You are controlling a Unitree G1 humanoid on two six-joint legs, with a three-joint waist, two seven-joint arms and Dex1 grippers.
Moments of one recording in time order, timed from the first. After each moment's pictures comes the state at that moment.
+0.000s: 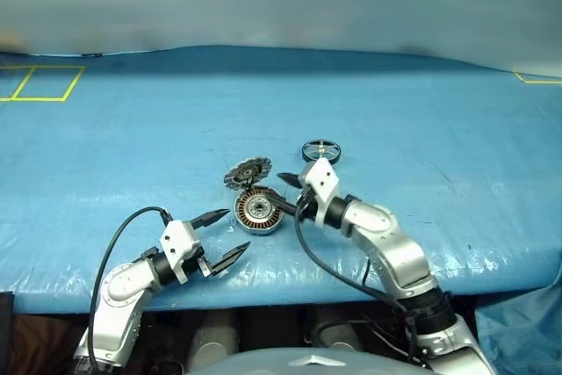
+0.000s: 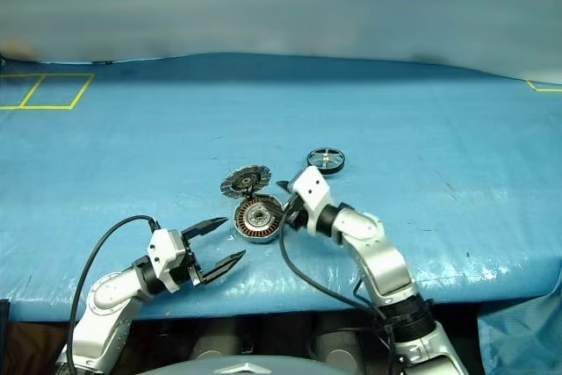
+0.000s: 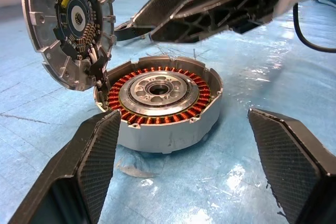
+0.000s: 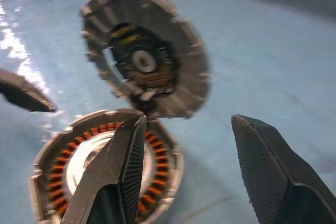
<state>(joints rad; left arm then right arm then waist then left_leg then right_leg) 0.22 0.46 -0.08 -0.07 -0.31 -0.25 -0.89 -0.25 -0.31 0.20 -0.21 0.17 0.41 0.59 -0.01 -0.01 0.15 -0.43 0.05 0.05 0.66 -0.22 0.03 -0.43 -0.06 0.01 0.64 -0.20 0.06</state>
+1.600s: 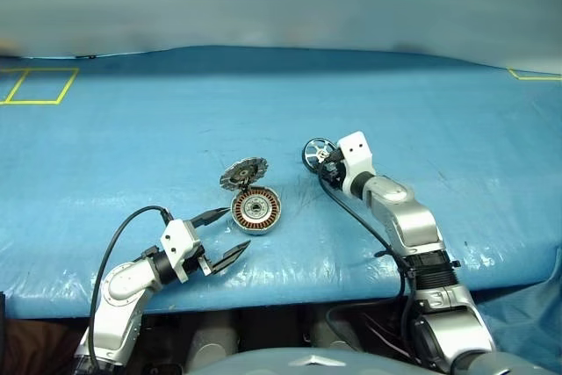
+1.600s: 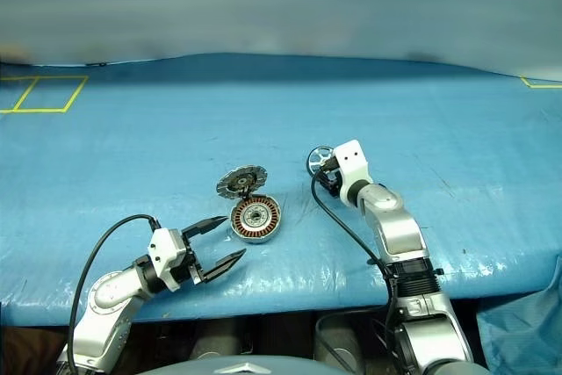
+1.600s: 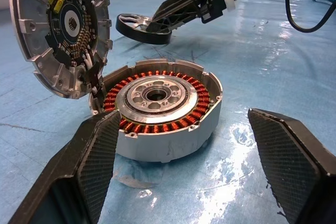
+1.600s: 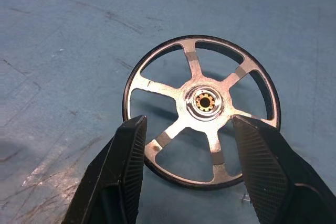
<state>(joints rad) 0.21 0.45 -0.08 -0.06 -0.29 -0.26 -0.87 -0.38 -0.26 0.06 0.07 0.12 0.58 0.39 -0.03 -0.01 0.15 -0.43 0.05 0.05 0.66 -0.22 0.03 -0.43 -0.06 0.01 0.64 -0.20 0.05</state>
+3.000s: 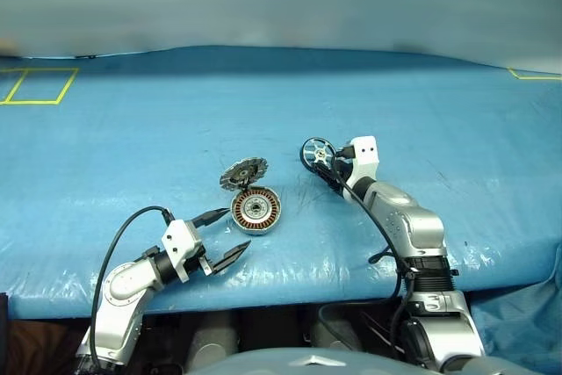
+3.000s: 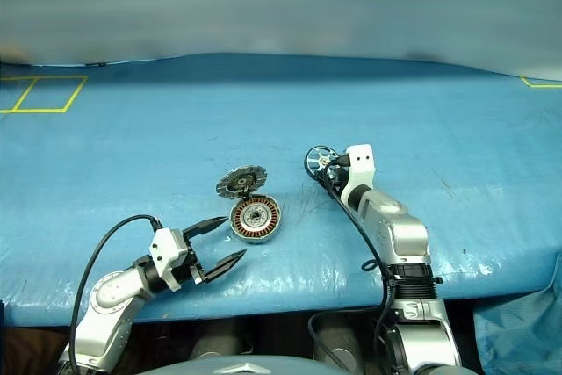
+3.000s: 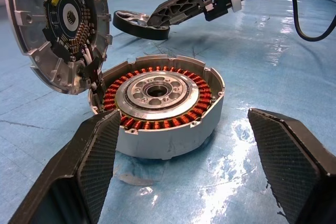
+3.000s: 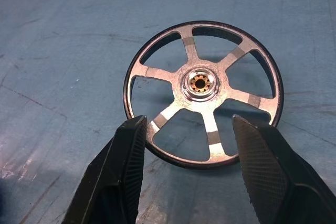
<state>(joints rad) 0.21 0.44 -0.08 -0.05 -0.27 -0.25 -0.87 -0.36 -0.19 -0.07 0.06 0.30 0.68 0.35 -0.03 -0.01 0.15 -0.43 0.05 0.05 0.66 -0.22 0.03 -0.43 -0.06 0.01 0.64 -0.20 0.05</state>
